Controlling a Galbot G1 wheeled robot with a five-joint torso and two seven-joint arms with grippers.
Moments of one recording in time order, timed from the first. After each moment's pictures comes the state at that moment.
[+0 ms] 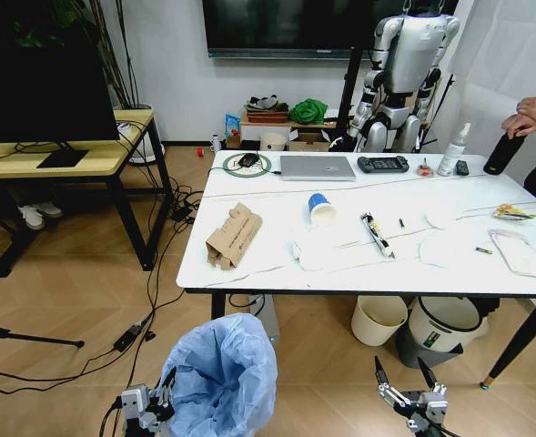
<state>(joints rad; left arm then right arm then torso) 1.95 -1.42 -0.65 -2.07 -0.48 0.06 0.12 -1.78 1.61 0.82 1.73 0.23 0.48 -0.43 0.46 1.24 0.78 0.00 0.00</state>
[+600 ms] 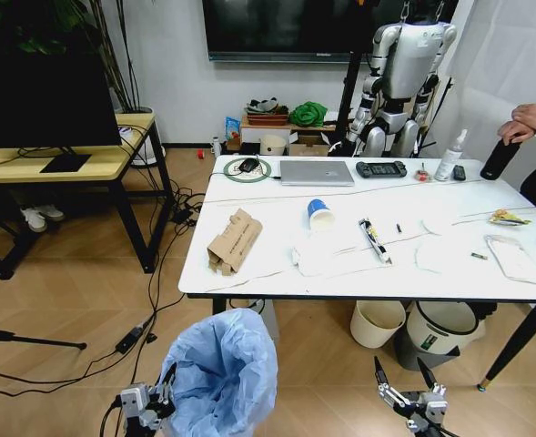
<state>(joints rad) 1.95 -1.42 -0.63 -2.06 -0.50 -0.02 0.14 -1.78 1.61 0.82 1.73 0.23 0.48 -0.43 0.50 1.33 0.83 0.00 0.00</state>
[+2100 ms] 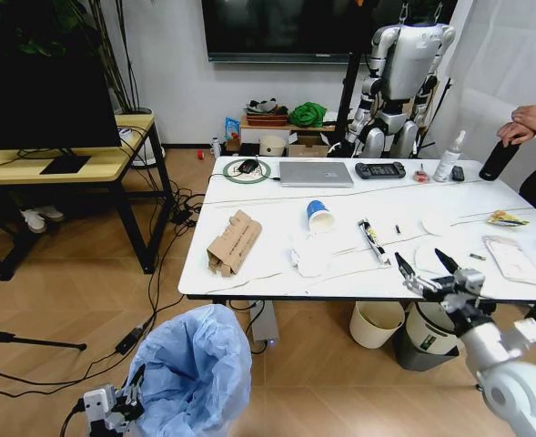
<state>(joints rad) 2.00 -1.49 -0.80 -2.17 -0.48 0.13 0.15 -1.53 0.96 0.72 1.96 0.71 0.09 -0.17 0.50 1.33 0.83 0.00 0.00</state>
